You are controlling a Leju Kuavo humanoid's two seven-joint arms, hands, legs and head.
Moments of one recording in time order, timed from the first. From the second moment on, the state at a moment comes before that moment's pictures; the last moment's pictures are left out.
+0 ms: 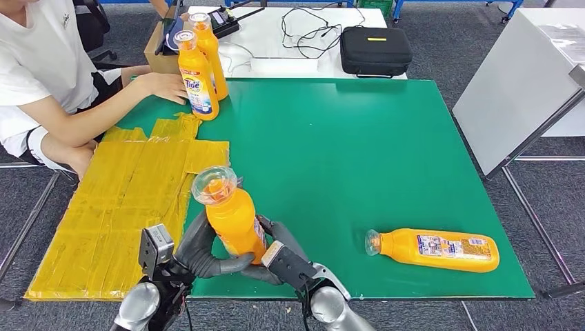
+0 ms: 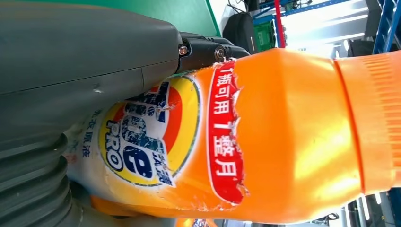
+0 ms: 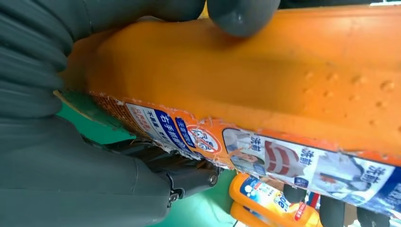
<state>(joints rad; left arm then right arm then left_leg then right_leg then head) -0.02 -0.03 -0.34 -1.57 0.02 -0.25 -0.36 -0.17 0.18 0.58 -1.18 0.27 0.04 -0.35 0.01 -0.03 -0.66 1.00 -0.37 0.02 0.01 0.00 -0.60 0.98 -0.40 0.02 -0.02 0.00</state>
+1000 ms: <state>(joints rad) -0.02 -0.03 -0.34 -1.57 0.04 -0.28 -0.40 -0.18 0.19 0.60 -1.11 0.29 0.02 -0.36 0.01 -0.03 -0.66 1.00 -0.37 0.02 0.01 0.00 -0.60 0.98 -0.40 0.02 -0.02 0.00</state>
